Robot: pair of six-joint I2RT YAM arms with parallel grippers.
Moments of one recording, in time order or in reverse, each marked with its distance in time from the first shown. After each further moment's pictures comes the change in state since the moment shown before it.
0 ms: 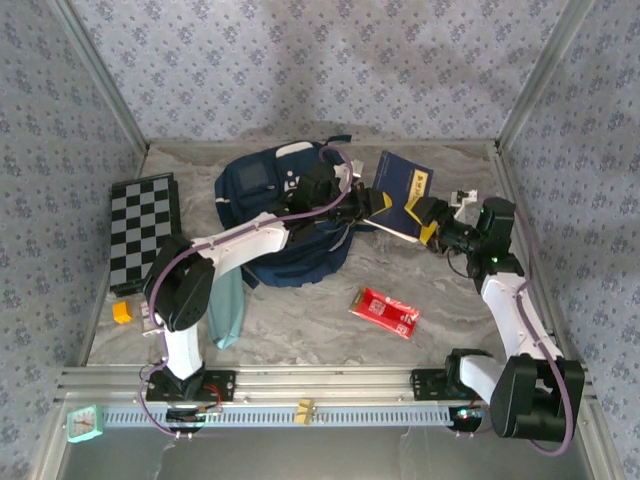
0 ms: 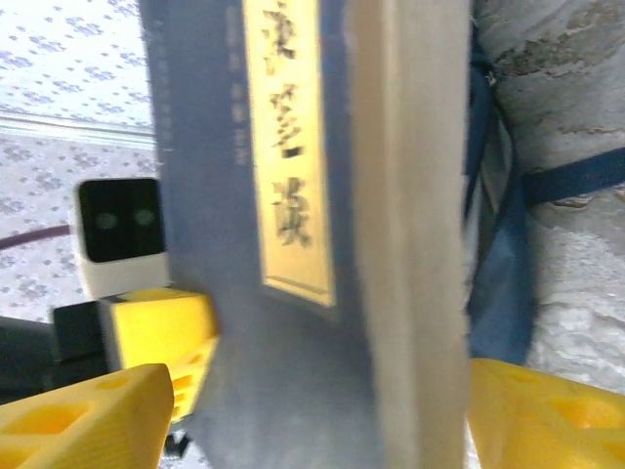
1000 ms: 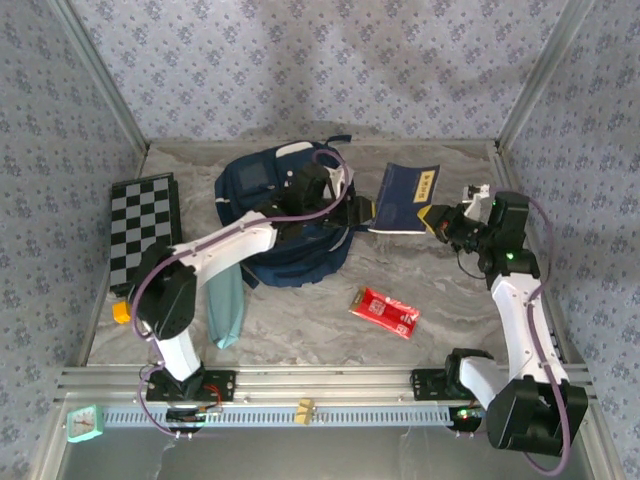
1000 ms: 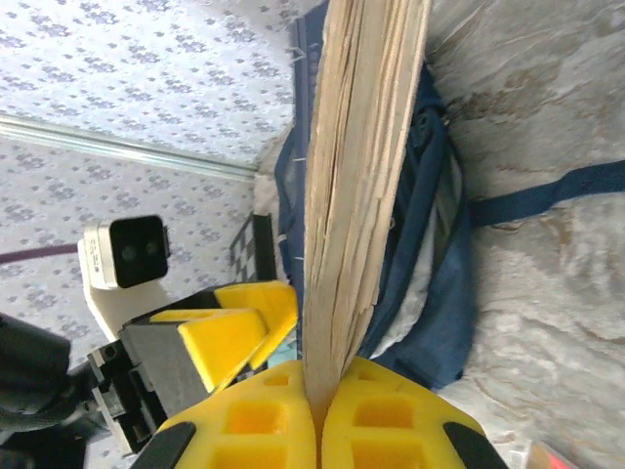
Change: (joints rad) left arm 0.021 -0.116 -0.013 -0.406 -0.160 0.427; right arm -0.049 -0.065 0.167 -0.397 0.092 -0.251
